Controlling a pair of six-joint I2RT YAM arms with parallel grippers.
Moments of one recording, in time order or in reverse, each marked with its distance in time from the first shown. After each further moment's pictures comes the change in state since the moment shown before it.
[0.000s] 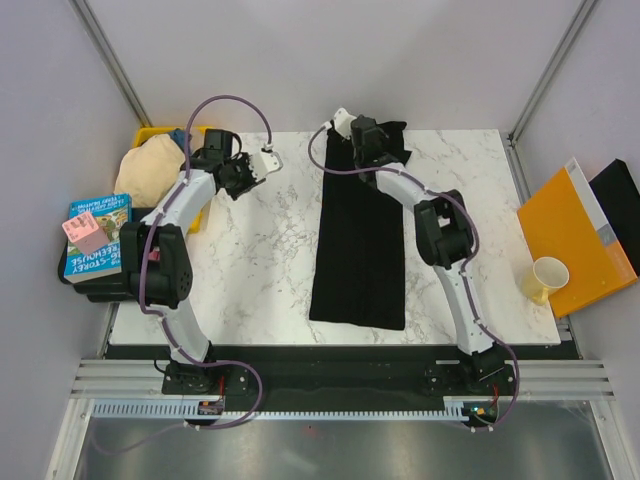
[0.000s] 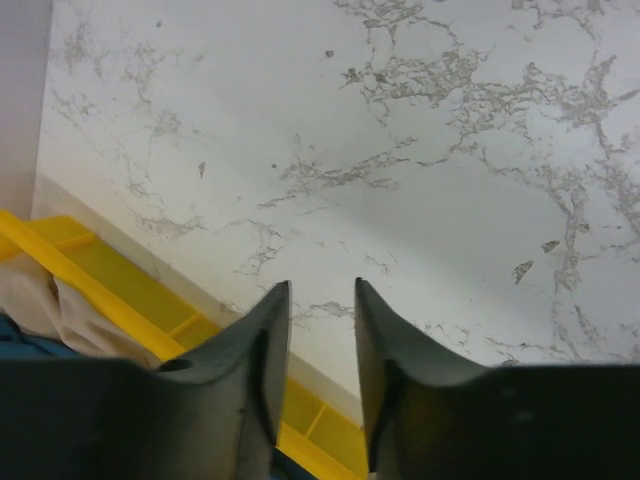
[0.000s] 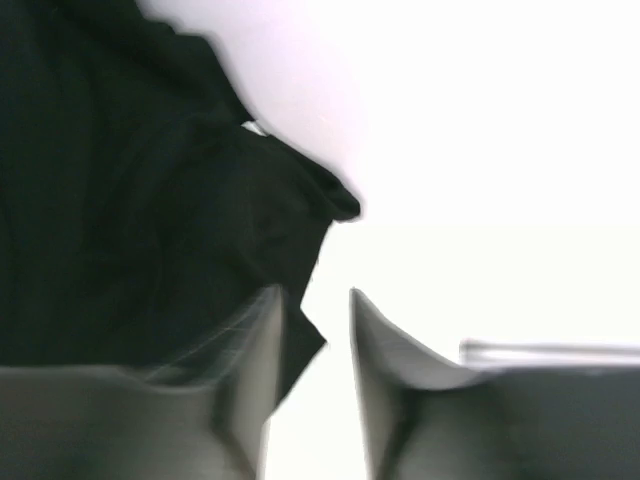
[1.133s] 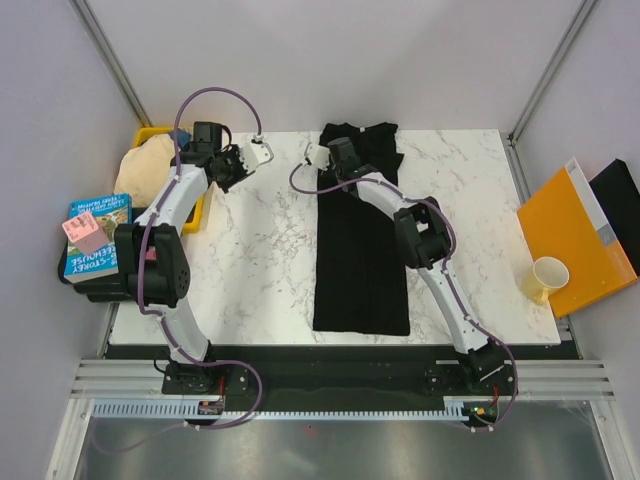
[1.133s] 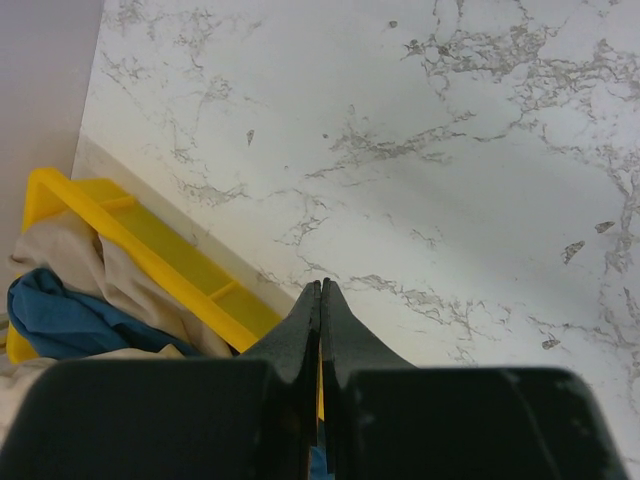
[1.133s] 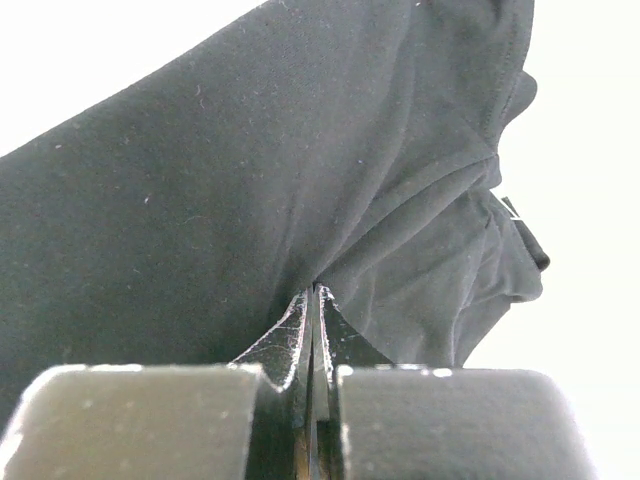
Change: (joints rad) left arm 0.043 0.003 0.062 -0.032 -0.010 0.011; right arm 0.058 0.158 0.166 -0.308 -0.247 -0.087
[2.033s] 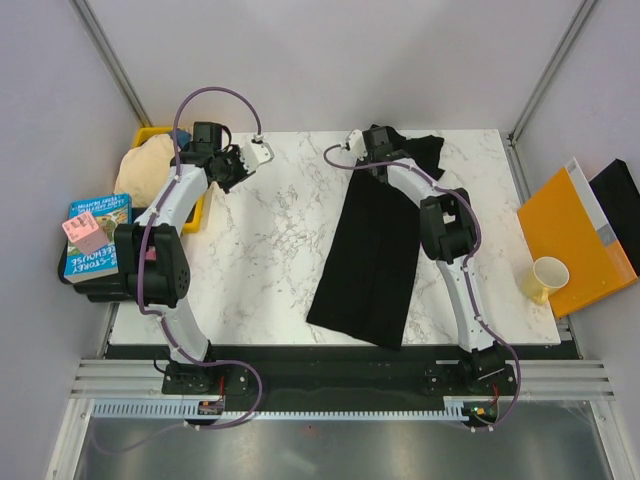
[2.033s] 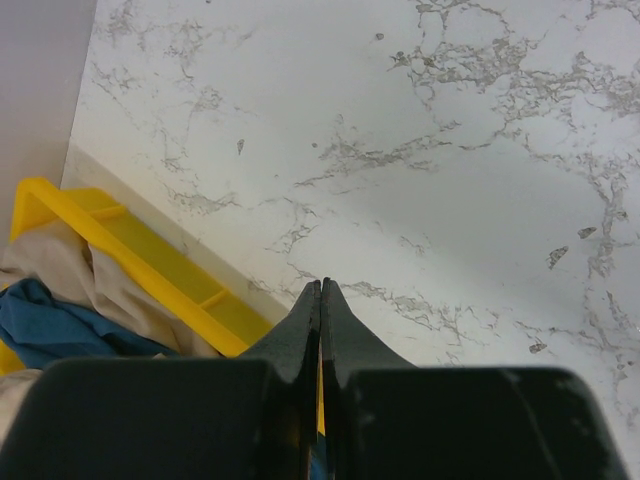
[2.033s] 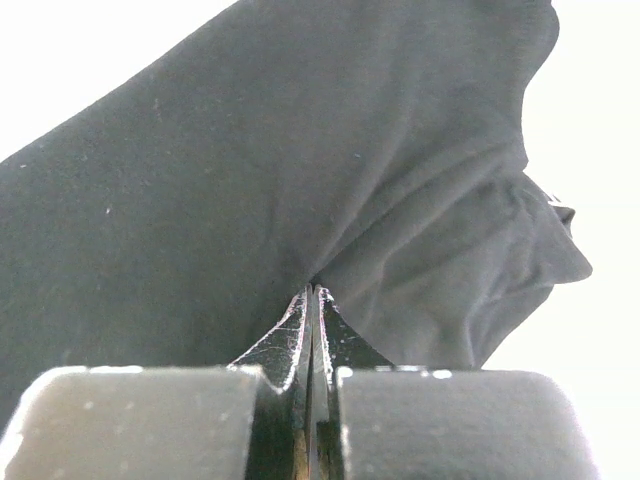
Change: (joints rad) left arm 0.000 -0.001 -0.001 -0.004 0.030 -0.008; right arm -0.137 -0.142 -0.108 -0.206 0.046 0.238
